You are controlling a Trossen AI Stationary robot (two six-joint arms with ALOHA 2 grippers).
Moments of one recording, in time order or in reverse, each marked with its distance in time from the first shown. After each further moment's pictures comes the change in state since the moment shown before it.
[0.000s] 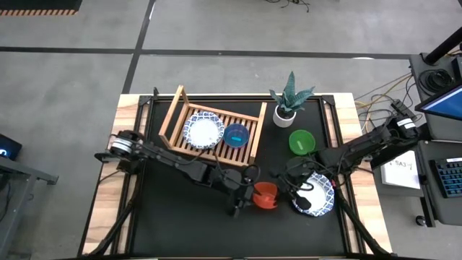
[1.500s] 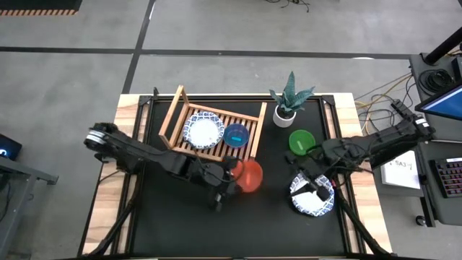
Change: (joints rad) left arm -0.039 -0.278 0.000 -0.387 -0.147 0.065; right arm 0.000 -0.380 0.000 0.026 0.097 -0.036
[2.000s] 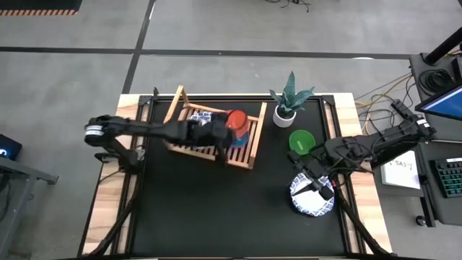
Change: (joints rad) left arm 0.333 -0.048 0.000 -0.180 -0.199 0.101; right arm 0.000 -0.055 -0.013 -0.061 -0.002 -0.115
